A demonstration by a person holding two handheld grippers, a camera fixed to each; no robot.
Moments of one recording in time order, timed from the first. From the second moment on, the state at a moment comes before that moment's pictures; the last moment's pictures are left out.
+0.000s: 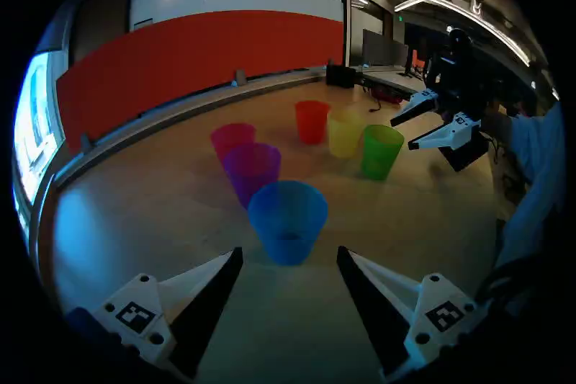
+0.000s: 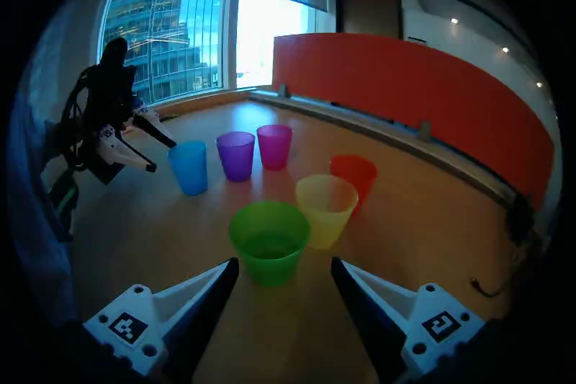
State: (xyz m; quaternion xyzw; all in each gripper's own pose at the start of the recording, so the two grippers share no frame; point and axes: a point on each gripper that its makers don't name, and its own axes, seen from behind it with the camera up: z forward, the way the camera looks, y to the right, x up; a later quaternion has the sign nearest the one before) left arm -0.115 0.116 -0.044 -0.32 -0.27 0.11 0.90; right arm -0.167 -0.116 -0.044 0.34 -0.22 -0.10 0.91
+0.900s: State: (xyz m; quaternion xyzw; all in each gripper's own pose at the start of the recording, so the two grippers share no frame) left arm -0.026 0.057 -0.037 -0.17 -0.11 0.08 0.98; right arm -0.089 -0.058 -0.053 0.19 -0.10 -0.06 0.98
